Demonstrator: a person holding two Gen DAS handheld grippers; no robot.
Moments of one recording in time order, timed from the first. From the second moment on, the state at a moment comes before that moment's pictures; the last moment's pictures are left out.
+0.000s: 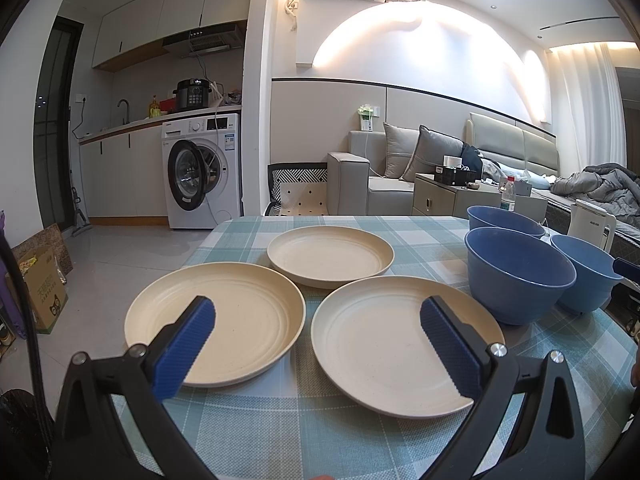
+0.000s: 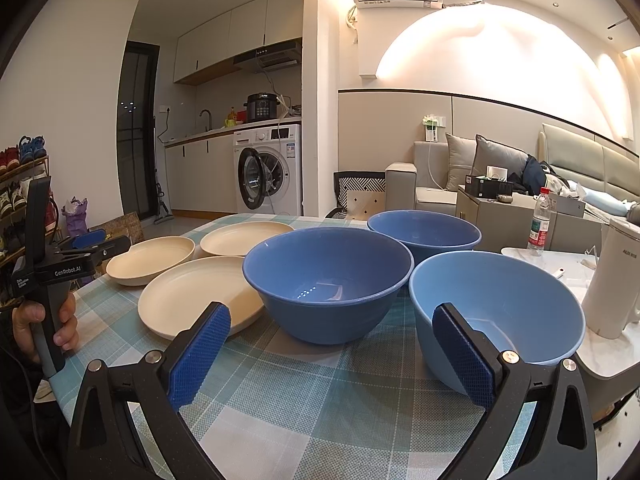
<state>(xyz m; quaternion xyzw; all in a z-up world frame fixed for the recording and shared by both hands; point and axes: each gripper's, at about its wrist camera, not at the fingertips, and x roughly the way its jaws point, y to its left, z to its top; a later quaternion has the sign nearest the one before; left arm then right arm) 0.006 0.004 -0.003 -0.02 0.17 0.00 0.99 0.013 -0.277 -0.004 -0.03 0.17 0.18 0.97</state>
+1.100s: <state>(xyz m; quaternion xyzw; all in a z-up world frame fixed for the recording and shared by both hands) 0.009 0.005 -0.004 -0.03 0.17 0.02 0.98 0.017 -0.281 -0.007 -0.03 0.19 0.16 0.97</state>
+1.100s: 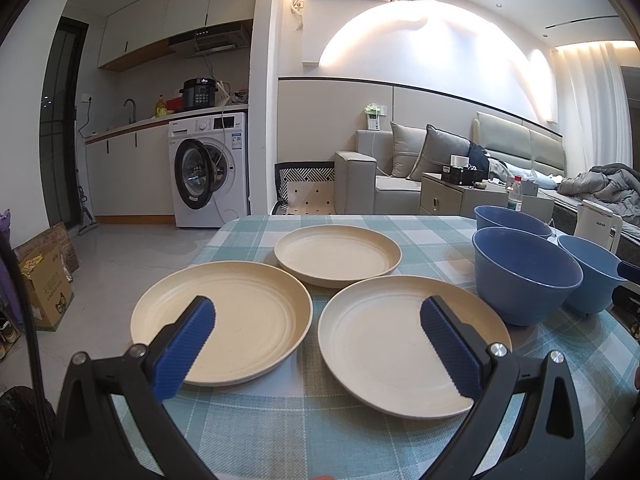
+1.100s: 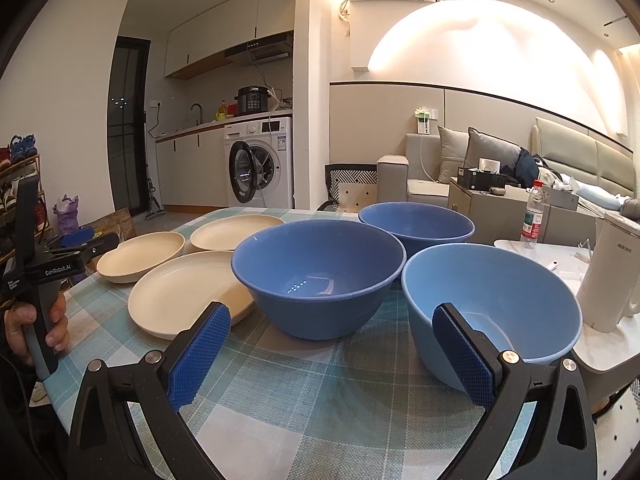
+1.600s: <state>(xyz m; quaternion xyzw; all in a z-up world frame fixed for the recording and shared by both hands) 0.010 0.010 -0.005 -0.04 0.18 0.02 0.98 0.030 -0.276 -0.009 -0.03 0.22 0.15 0.96</state>
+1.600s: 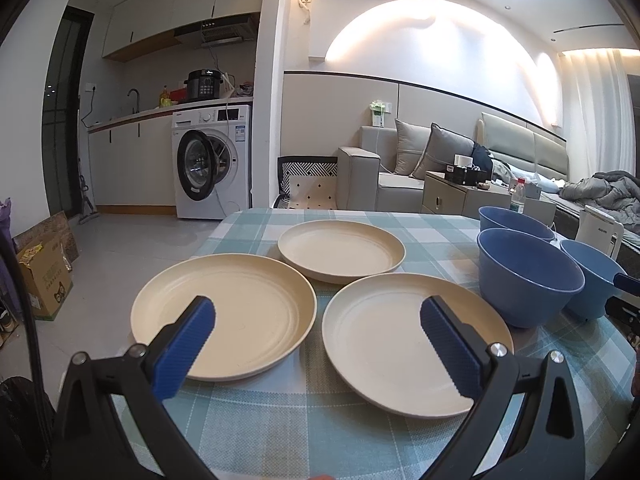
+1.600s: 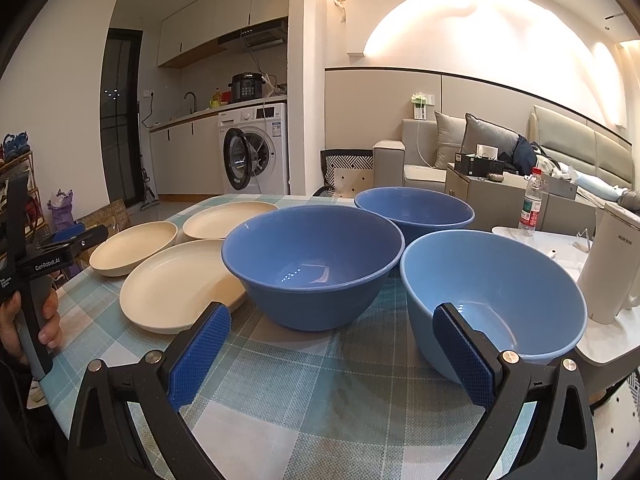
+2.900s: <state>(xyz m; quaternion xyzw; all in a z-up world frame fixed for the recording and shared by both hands) 0.017 0.033 0.023 -0.03 0.24 0.08 0.97 0.082 -0.167 0.055 -0.04 0.26 0.25 0.93</state>
